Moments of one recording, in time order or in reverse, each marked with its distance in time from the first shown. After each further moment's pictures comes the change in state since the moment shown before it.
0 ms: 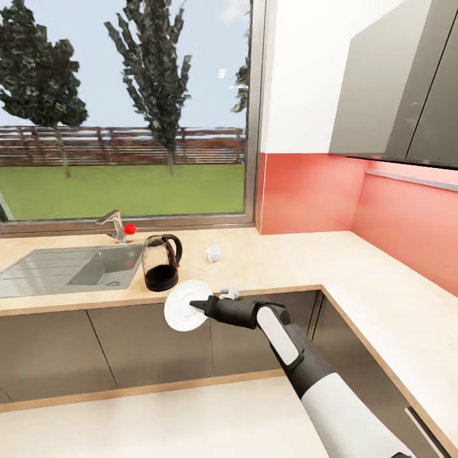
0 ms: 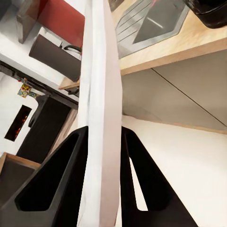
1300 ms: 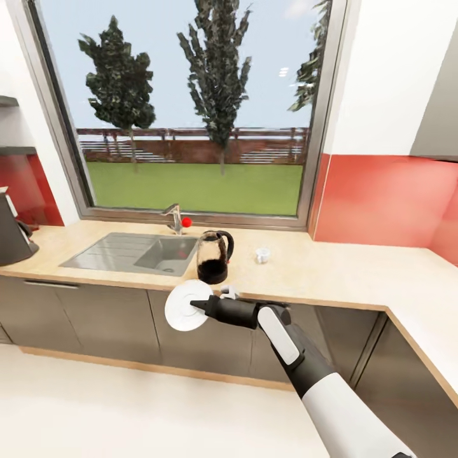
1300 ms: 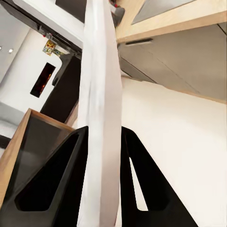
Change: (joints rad) left arm 0.002 -0.016 0.002 0.043 0.011 -0.274 -0.006; right arm 0.000 -0.003 -0.003 0.002 -0.001 0.002 0.005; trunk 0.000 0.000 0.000
